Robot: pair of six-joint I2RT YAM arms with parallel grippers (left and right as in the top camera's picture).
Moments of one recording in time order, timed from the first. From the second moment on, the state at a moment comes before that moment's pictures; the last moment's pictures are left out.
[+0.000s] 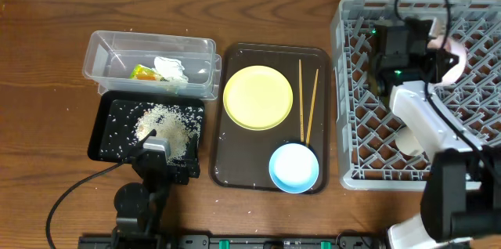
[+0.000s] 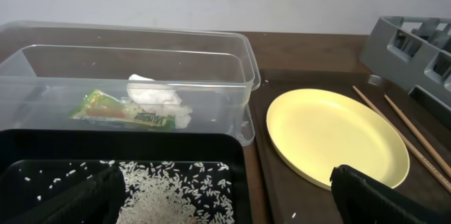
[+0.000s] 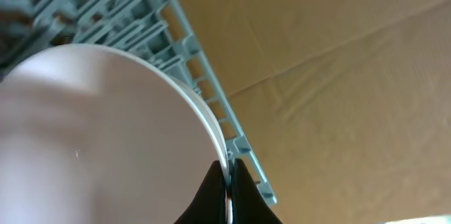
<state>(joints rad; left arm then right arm) -0.07 0.01 0.09 -0.29 0.13 -0.08 0.12 1.73 1.11 -0.19 1.31 -0.20</state>
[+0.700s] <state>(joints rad) -0.07 0.01 0.09 -0.29 0.13 -0.08 0.47 1.61 1.14 -0.47 0.94 -0.20</state>
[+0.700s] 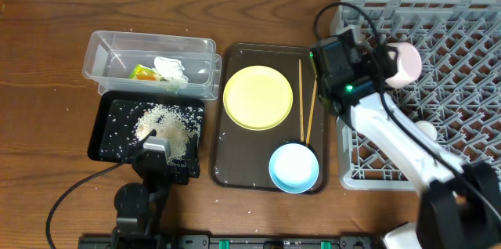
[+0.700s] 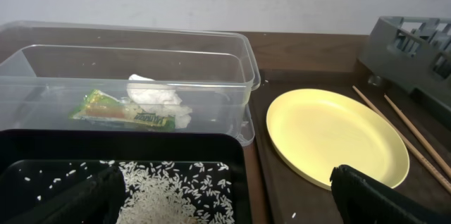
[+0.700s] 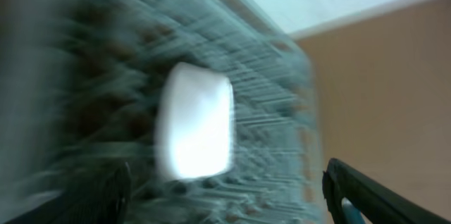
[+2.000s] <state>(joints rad) -0.07 0.01 0.09 -0.29 0.13 -0.08 0.57 1.50 0.89 -0.85 -0.15 0.19</state>
